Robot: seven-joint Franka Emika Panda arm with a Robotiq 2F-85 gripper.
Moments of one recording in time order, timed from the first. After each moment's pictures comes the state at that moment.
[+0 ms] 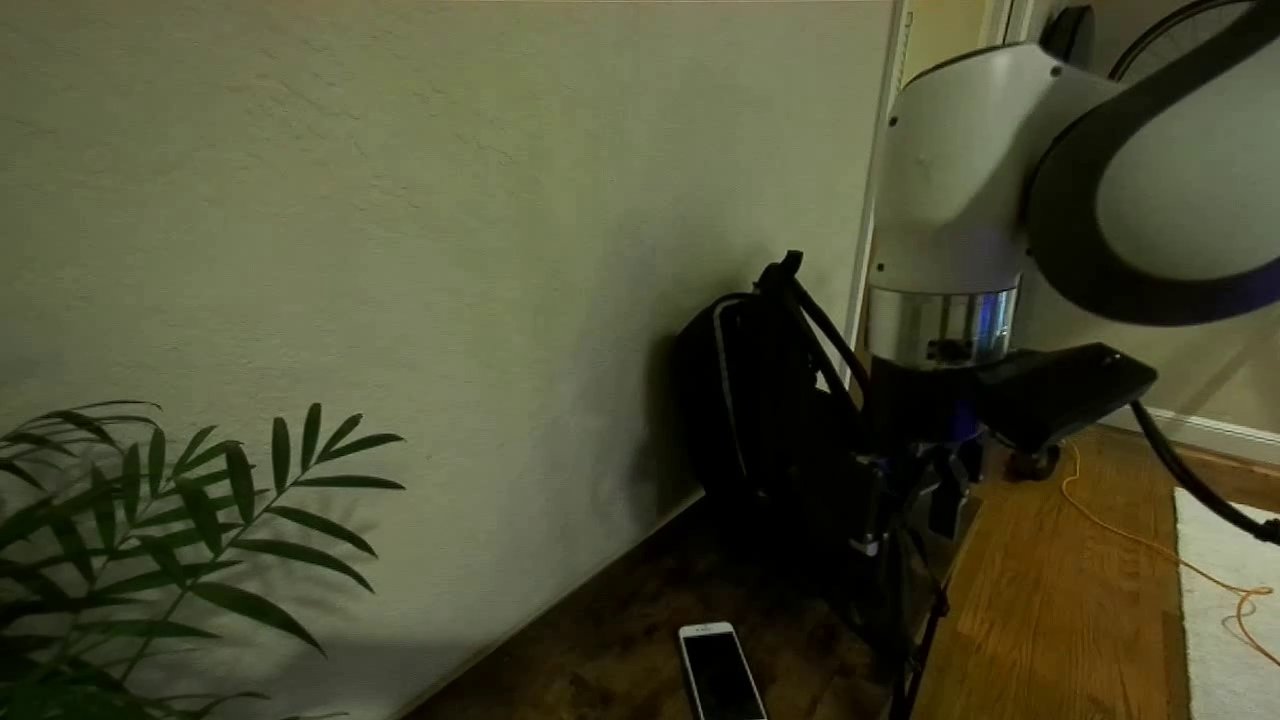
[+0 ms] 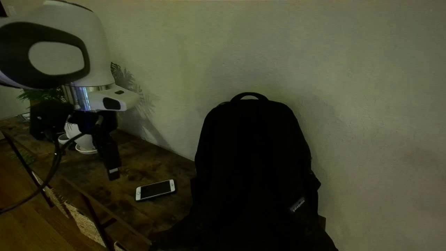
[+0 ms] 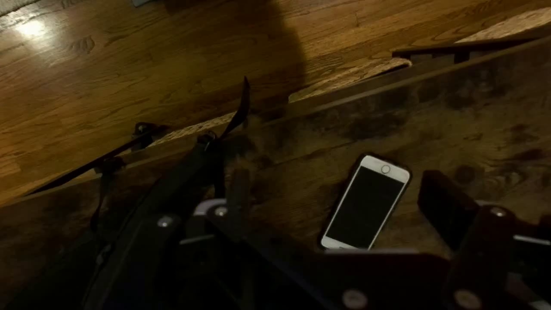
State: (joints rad) arm 0.04 0.18 0.09 -2.46 -0.02 2.59 0.51
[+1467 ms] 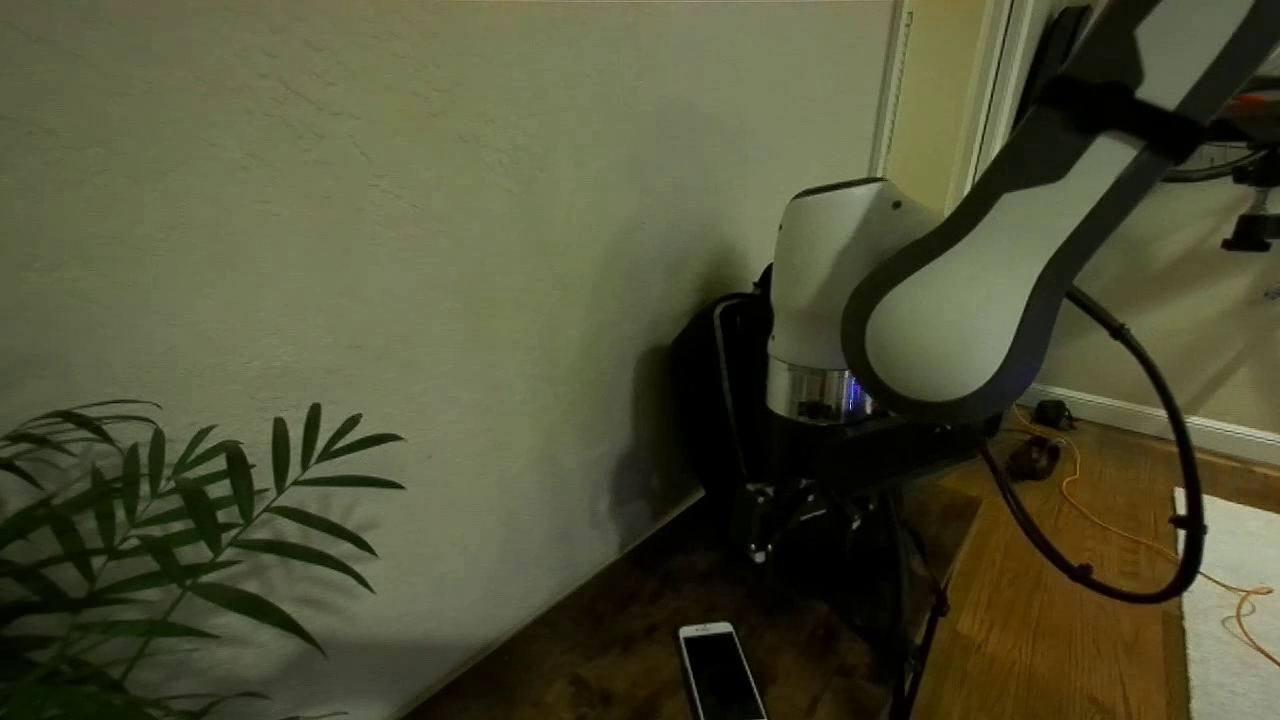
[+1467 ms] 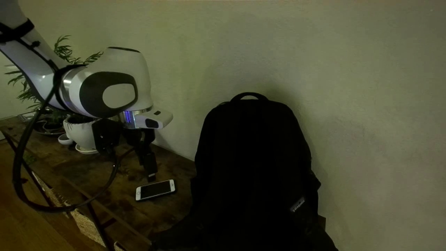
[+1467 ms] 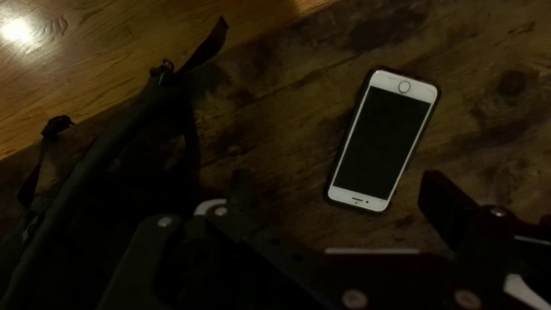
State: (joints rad) arm 0.14 0.51 -0.05 -2.18 0.01 2.69 0.56
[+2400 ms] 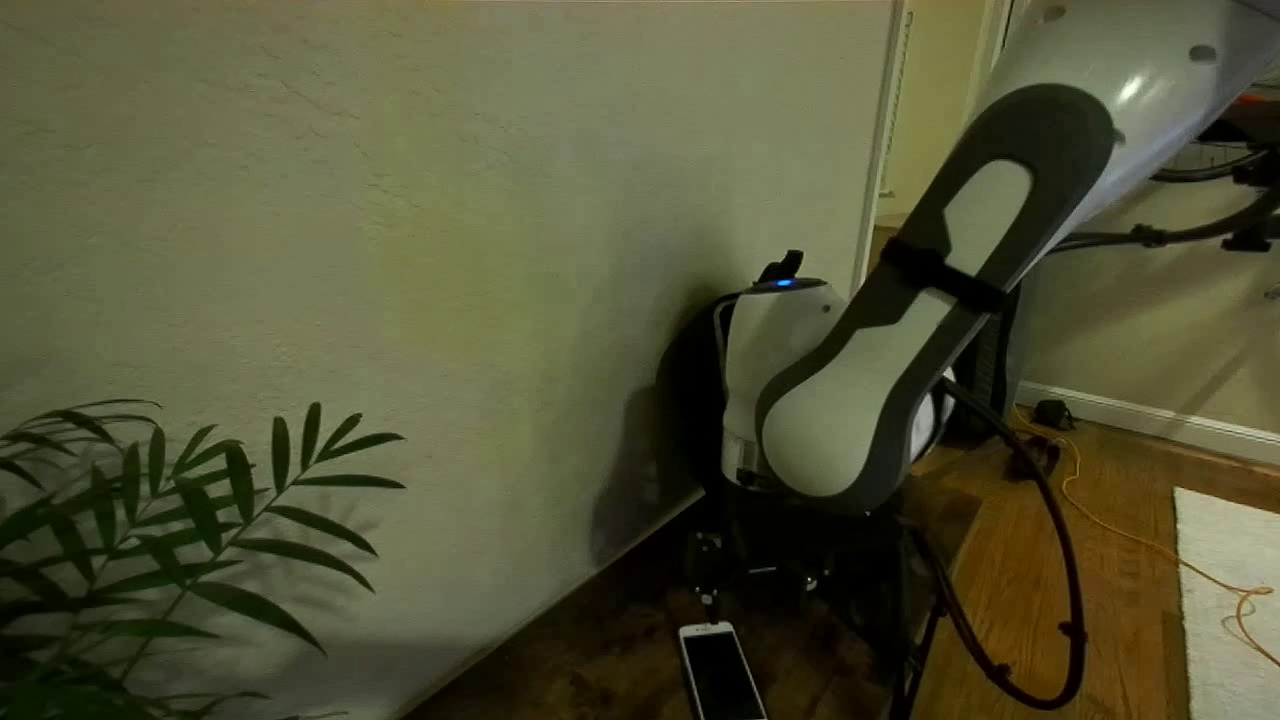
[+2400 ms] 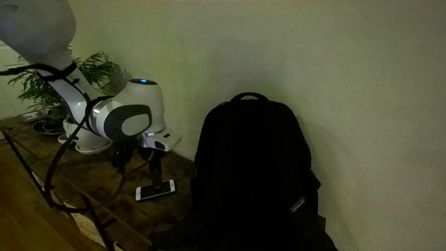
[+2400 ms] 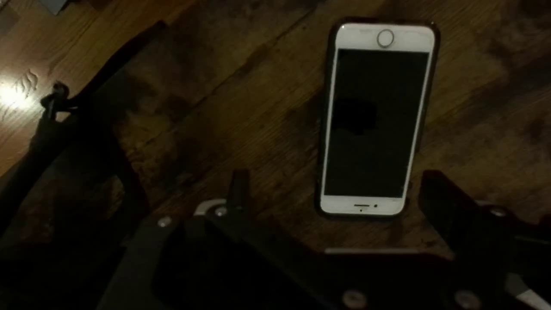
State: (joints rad) arm 0.18 0.77 -0.08 -1.97 0.19 2.74 0.66
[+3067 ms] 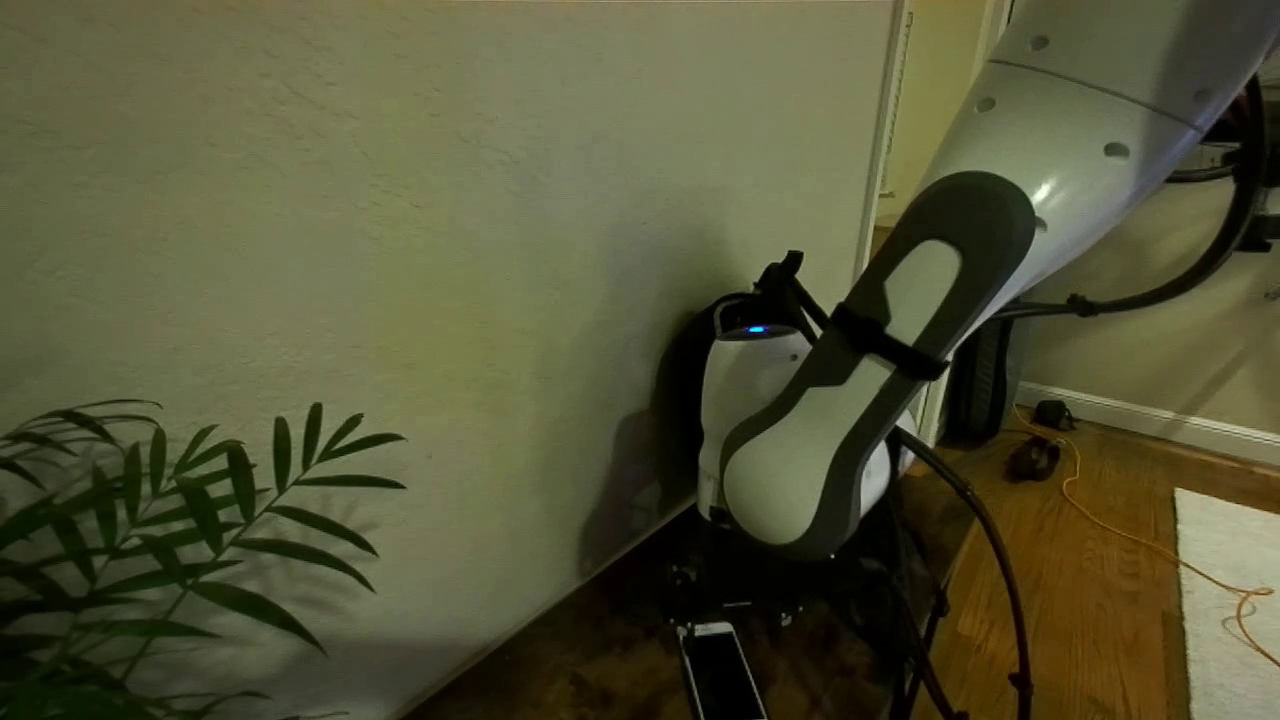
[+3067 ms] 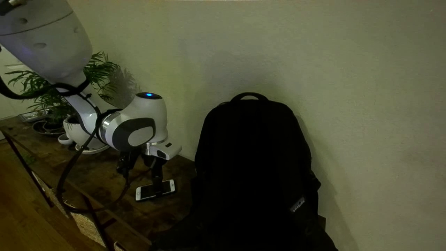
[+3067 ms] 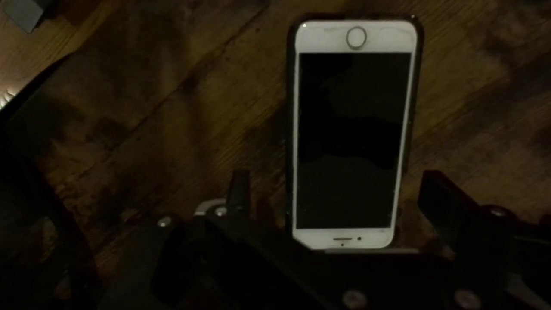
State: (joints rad) arm 0.18 0.90 -0.06 -1.84 0.23 2.75 0.68
